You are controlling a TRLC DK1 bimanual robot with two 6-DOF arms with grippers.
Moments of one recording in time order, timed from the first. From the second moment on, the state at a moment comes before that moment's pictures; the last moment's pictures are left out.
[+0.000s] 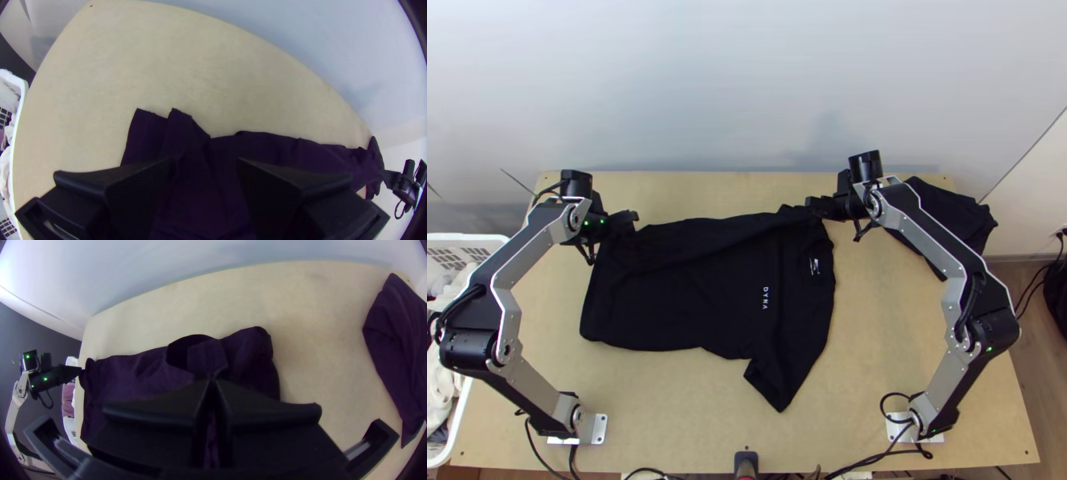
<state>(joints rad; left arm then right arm) 0.00 1.77 1.33 -0.57 0.10 -0.34 0.28 1.89 1.55 -0.56 -0.26 0.39</state>
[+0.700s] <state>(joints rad) 0.00 1.81 1.31 -0.60 0.07 -0.28 0.27 1.89 1.56 -0.54 -0.26 0.41</state>
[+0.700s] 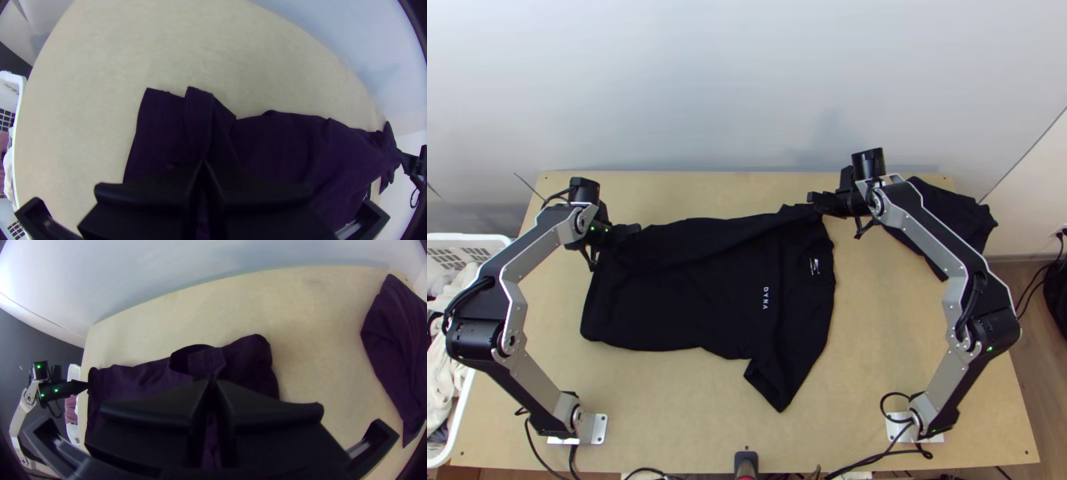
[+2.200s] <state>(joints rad) 0.01 1.67 1.31 -0.64 0.07 -0.31 0.44 2.08 1.69 -0.59 -0.25 0.44</state>
